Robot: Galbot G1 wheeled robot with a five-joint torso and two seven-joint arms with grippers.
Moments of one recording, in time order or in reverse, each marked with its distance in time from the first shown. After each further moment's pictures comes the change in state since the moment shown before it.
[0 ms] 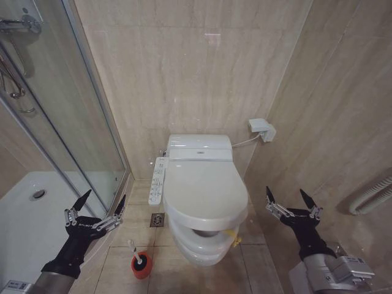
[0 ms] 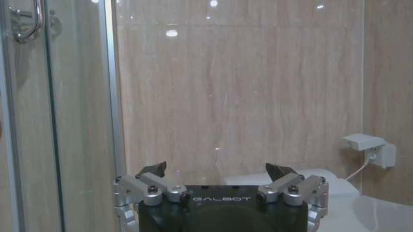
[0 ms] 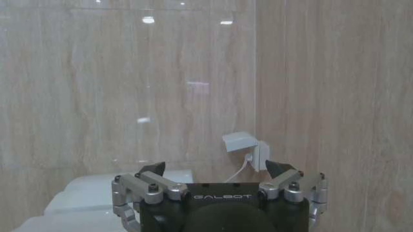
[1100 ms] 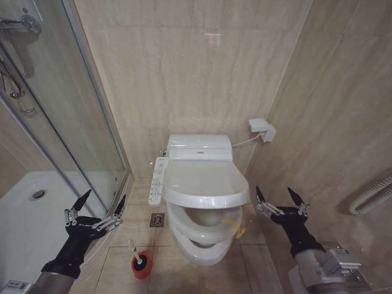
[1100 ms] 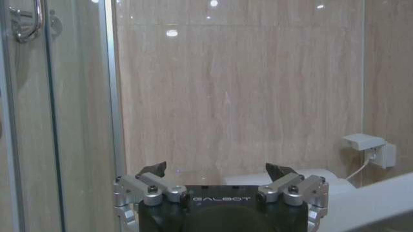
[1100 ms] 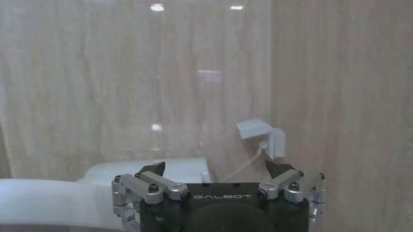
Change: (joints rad) left arm 0.000 0.000 0.000 0.000 0.000 0.000 0.000; right arm -0.011 -0.136 -0.086 0.001 0.064 -0.016 0.130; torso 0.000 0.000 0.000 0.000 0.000
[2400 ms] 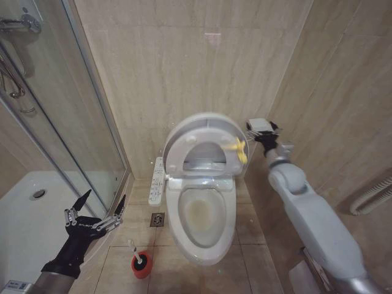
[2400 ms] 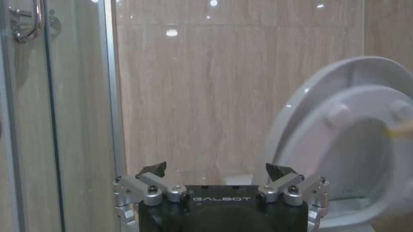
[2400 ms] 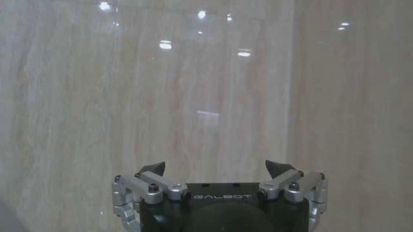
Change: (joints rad) left arm 0.000 0.000 0.000 0.000 0.000 0.000 0.000; right arm 0.978 -0.316 -0.211 -0.661 0.195 -0.065 0.037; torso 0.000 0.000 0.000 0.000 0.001
